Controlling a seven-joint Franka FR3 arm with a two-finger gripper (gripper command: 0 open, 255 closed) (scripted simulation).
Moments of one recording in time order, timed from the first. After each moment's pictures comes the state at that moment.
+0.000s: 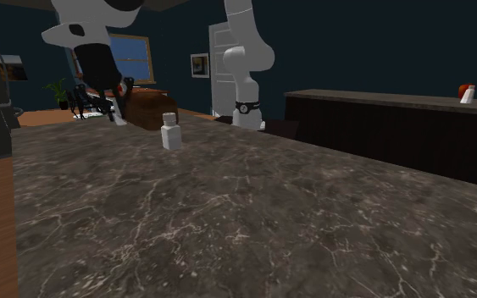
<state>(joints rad) -0.24 0.40 -0.13 -1.78 0.35 2.09 -1.47</state>
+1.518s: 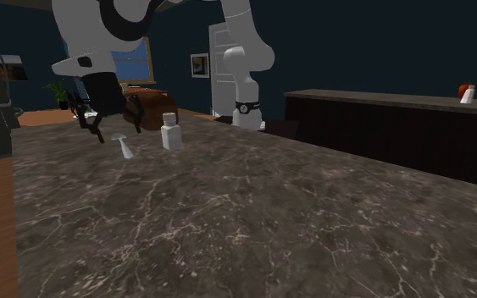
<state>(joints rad) -0.24 0.49 -0.11 -1.81 0.38 2.21 -1.51</state>
